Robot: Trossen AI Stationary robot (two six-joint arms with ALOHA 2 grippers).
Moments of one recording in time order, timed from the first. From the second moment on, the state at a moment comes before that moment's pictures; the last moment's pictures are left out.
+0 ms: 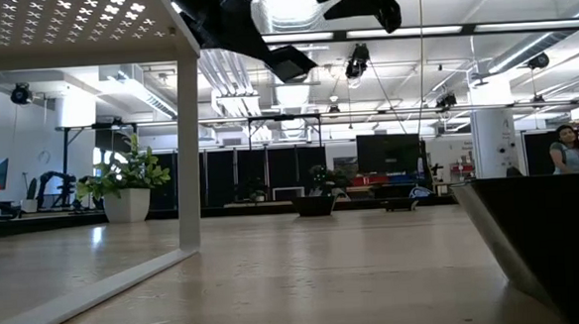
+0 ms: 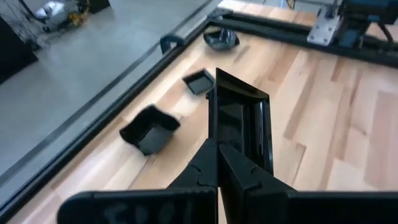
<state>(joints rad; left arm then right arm) -0.07 1.40 1.16 -0.34 -0.57 -0.30 -0.04 1.27 1.13 -0.26 0.20 0.41</state>
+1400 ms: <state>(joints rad) -0.55 0.91 1.16 -0.87 -0.16 -0.92 -0.02 1.23 1.12 -0.26 0.20 0.41</state>
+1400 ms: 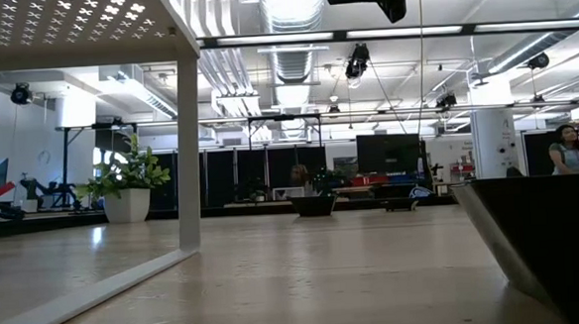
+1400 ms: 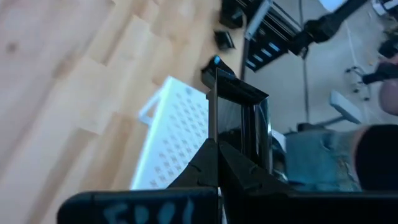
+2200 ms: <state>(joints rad) -0.76 1.04 1.16 -0.99 -0.12 -1.15 -0.02 1.23 1.12 -0.26 0.20 0.41</state>
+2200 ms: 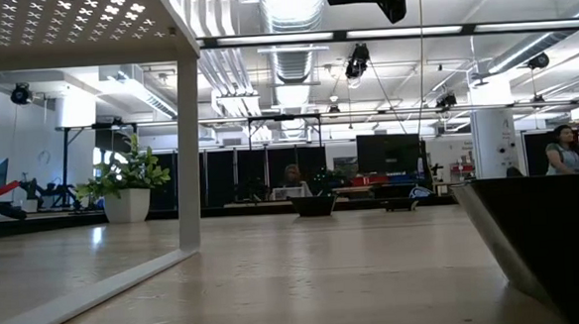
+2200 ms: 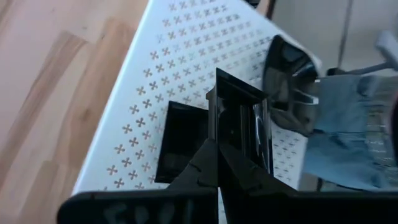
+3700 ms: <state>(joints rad) -0.75 1.11 1.16 -1.07 -0.09 -1.12 -0.02 1.23 1.12 -0.26 0.20 0.41</state>
